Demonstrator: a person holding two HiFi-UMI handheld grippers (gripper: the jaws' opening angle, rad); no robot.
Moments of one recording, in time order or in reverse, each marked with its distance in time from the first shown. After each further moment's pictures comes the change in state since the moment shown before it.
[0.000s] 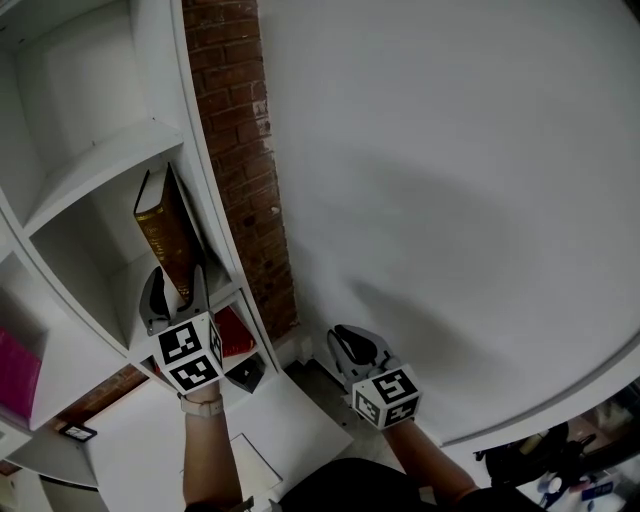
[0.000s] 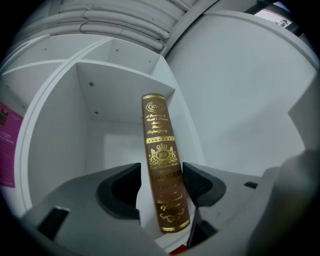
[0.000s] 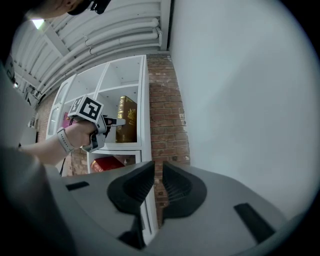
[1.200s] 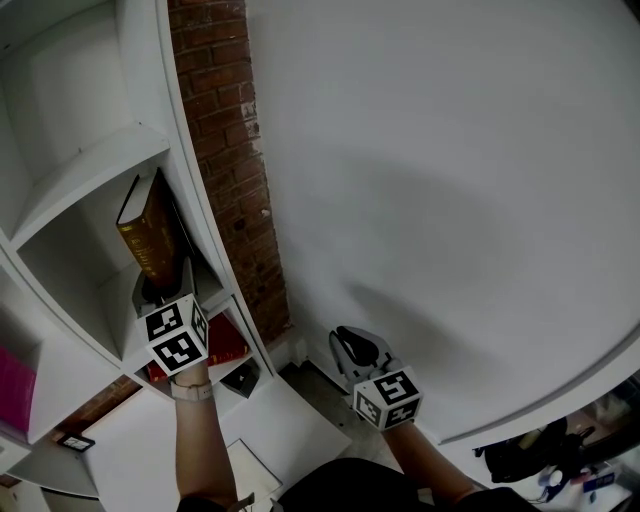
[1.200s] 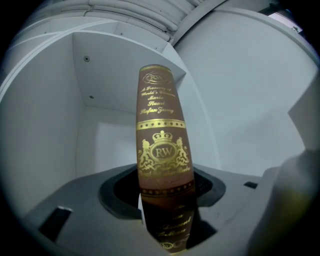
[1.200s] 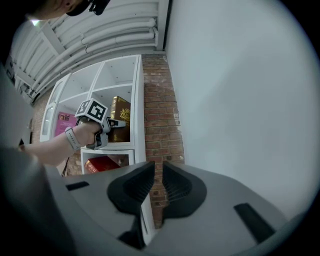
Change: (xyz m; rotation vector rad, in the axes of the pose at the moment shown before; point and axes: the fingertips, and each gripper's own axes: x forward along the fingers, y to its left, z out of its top) left arm 0.044 0.009 -0.015 -0.065 0.057 -0.016; right arm -0.002 -0.017 -0.004 0.016 -0.001 -0.056
